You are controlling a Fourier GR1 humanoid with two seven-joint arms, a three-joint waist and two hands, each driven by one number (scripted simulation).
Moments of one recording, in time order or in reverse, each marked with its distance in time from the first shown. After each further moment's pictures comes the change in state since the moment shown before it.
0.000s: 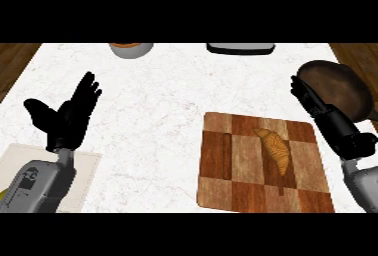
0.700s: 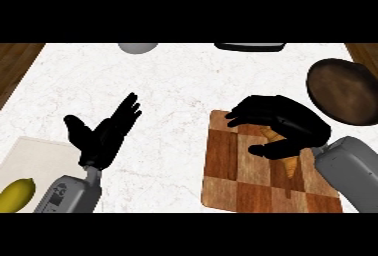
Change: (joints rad) left arm 0.078 -0.102 -0.137 -0.075 0.066 -0.121 0.064; right arm -0.274 -0.045 0.298 0.030 0.558 -0.016 -0.407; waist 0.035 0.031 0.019
